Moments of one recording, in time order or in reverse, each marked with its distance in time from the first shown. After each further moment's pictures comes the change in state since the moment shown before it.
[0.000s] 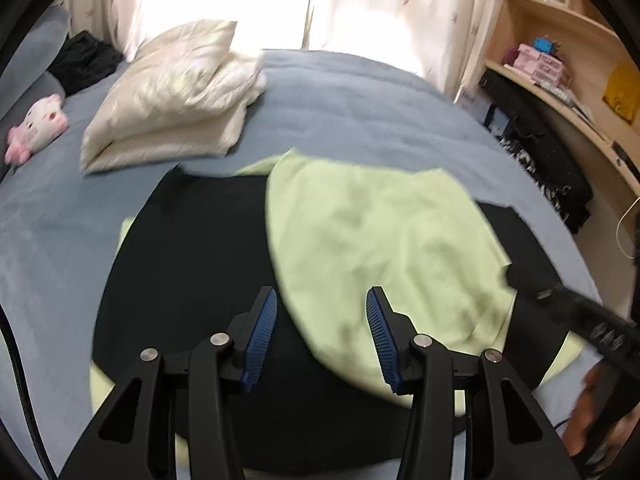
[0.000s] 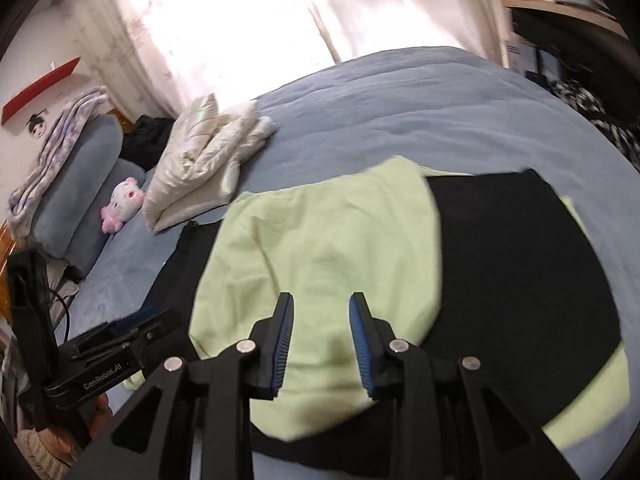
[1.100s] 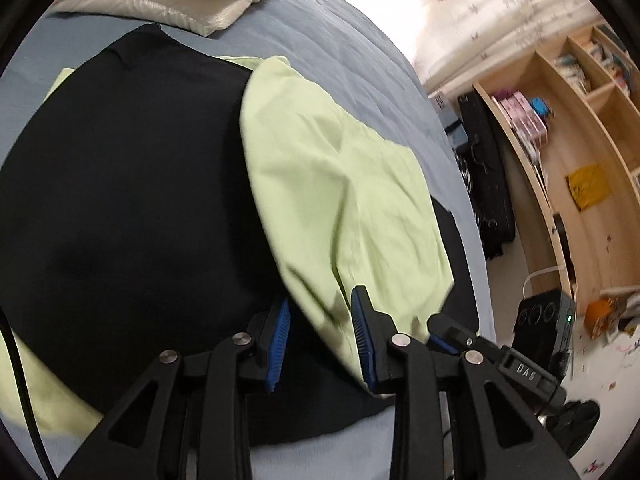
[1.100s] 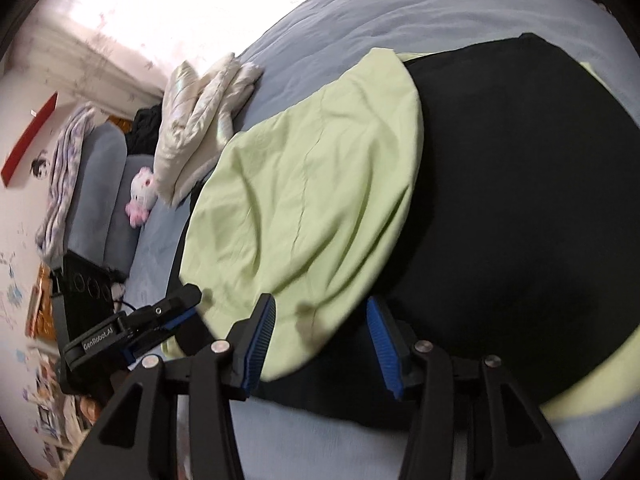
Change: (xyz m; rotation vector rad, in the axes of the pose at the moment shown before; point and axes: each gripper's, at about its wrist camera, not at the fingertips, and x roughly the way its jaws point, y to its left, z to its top) left arm 0.022 0.073 -0.033 -0.368 0.223 -0.393; right arm 0.027 -0.056 -0.031 0.263 0.234 0.177
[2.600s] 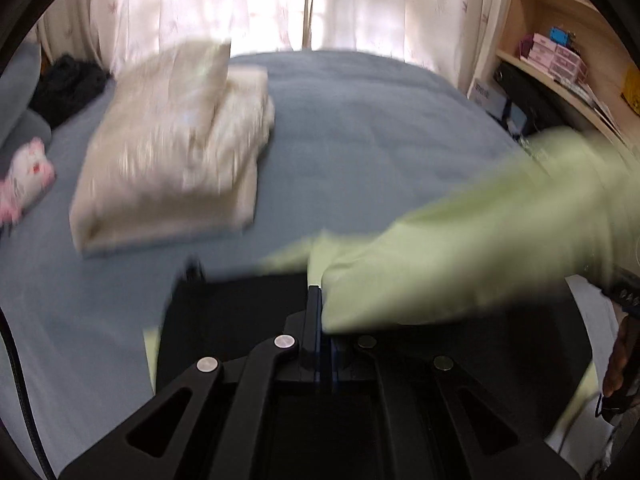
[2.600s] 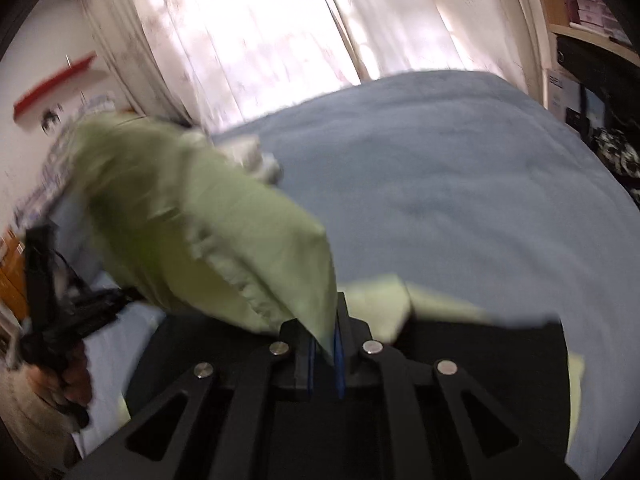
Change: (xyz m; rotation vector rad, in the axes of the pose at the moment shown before) left arm -0.014 -0.055 0.115 0.396 -0.137 0.459; right arm -0.025 0.040 0.127 -0.351 -0.170 -0.175
